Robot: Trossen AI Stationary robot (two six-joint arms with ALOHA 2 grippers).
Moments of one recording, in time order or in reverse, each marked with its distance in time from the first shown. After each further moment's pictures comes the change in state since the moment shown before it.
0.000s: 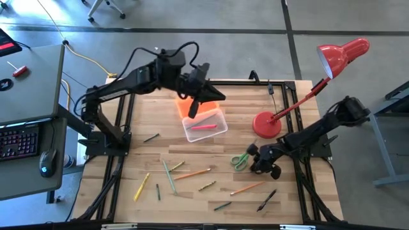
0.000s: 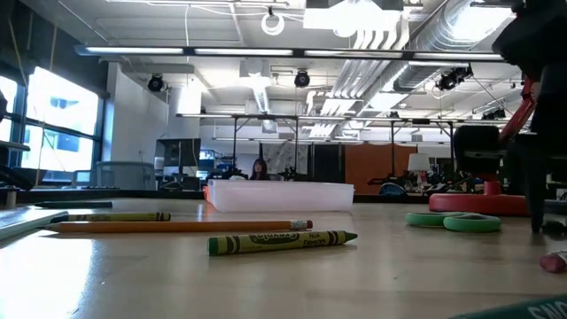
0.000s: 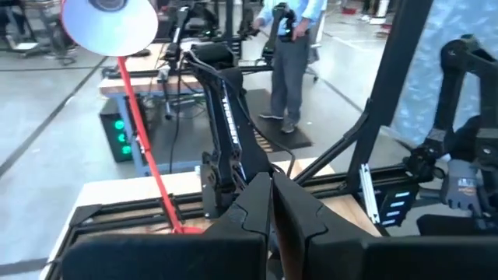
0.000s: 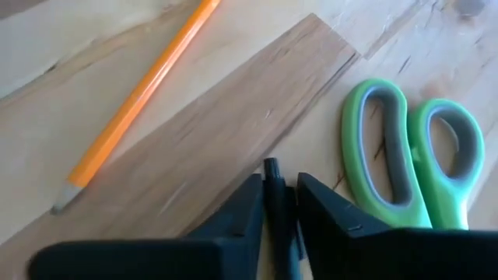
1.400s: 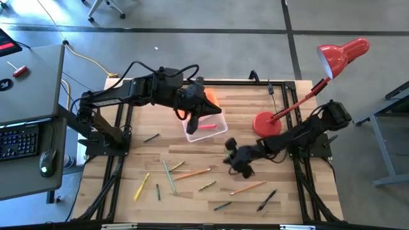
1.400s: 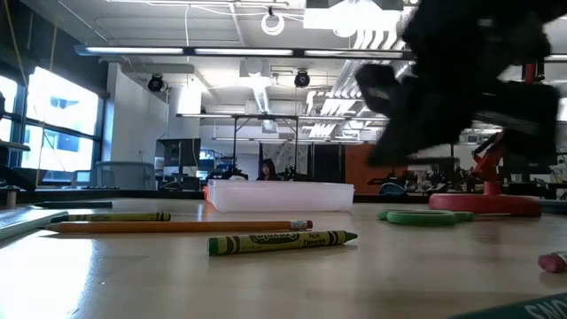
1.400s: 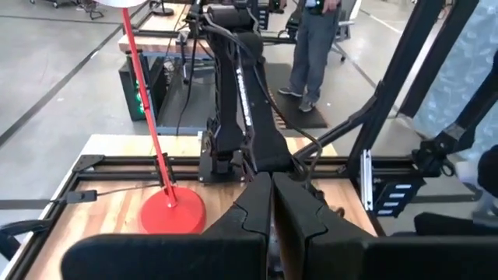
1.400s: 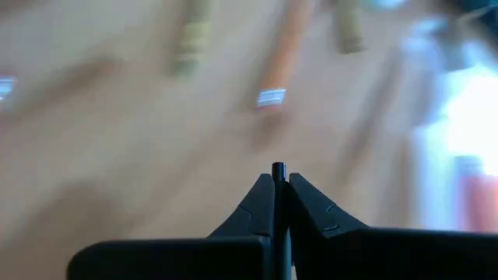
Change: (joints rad) left arm -0.163 -0.040 -0.002 -0.123 -0.261 -0.118; right arm -0.054 0.198 0.444 0.001 0.282 -0.069
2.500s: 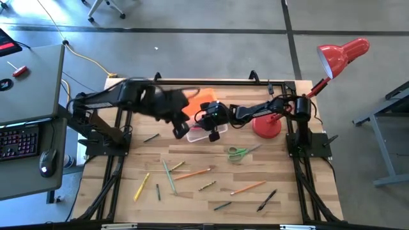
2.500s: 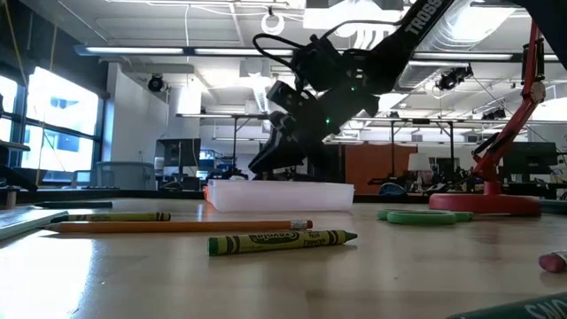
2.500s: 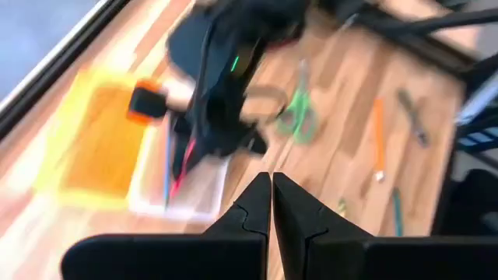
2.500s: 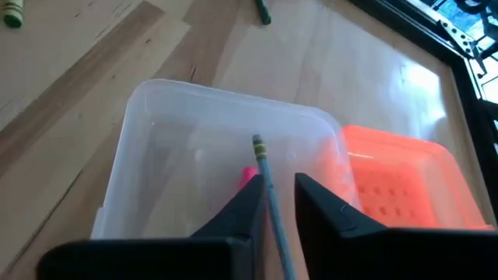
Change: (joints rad) left arm -0.112 -0.044 0.000 -0.671 -0.346 -0.528; right arm -0.503 0.416 0.420 0.109 -0.300 -0.098
